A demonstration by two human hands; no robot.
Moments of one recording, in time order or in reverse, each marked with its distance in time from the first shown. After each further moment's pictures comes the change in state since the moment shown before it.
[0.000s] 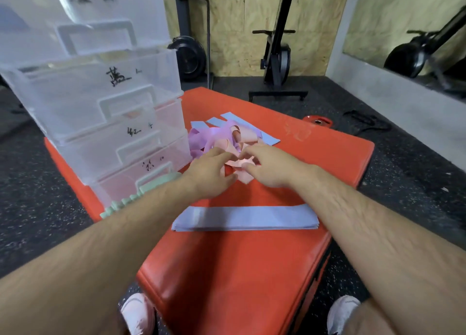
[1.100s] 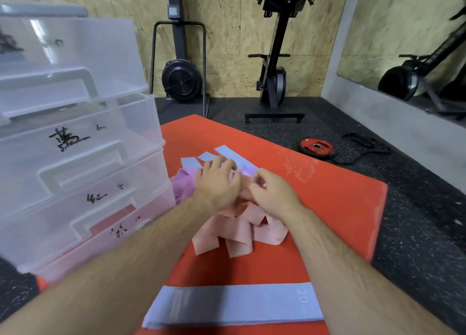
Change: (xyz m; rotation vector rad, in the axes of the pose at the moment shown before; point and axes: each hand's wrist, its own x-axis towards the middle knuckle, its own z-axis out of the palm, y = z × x) left_hand 0.137 -0.006 0.020 -0.056 0.203 -0.182; right_hand 0.082 0.054 0.005 0.327 0.237 0.324
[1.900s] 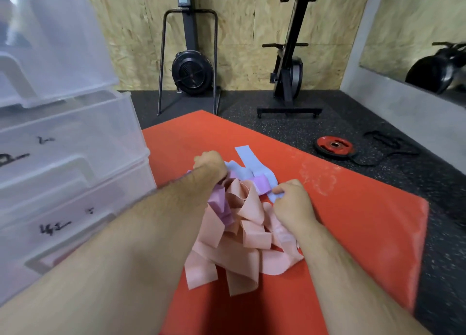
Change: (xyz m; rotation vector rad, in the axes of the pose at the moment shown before) left_hand 0.144 -0.051 0.044 0.412 -0.294 -0.412; right_hand 0.070 0.062 0.030 0.007 0.130 0.103
